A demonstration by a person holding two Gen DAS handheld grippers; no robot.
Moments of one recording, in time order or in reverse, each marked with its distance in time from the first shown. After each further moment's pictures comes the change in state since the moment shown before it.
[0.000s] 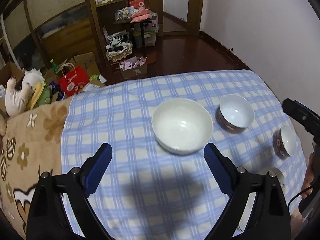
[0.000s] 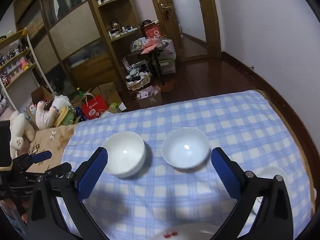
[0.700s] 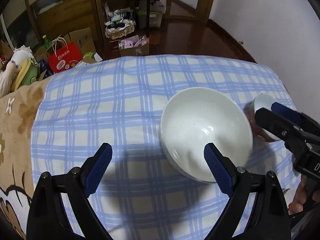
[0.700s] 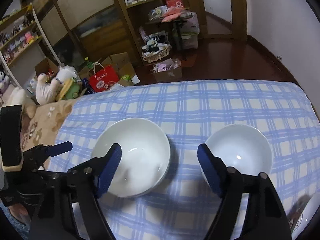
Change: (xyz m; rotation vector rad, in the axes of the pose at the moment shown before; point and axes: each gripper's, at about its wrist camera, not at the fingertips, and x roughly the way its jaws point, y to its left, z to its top) left arm 0.126 0.022 0.001 -0.108 0.129 -0.038; right arm 0.138 0.037 -0.009 -0.122 0.194 0.077
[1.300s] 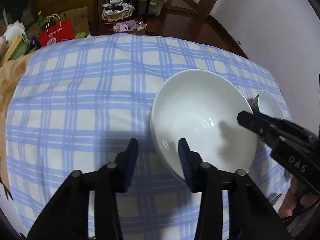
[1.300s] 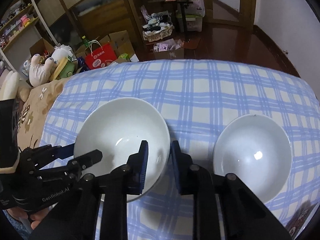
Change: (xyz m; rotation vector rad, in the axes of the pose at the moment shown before) left arm 0.034 0.008 -0.014 -0.091 0.074 -0.123; right arm 0.043 0.001 -0.008 -0.007 0.159 0.004
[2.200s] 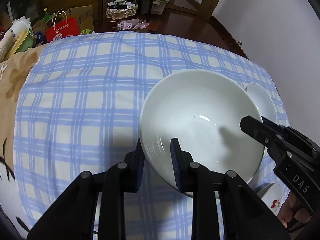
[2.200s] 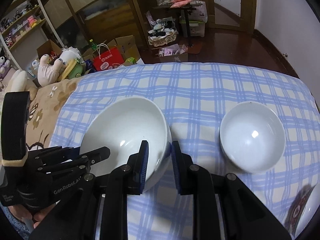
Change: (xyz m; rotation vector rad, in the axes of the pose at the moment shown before) left arm -0.041 -0.005 -0.027 -0.028 0.001 0.012; right arm -0.050 0.028 -0.029 -0.030 -0.059 0.007
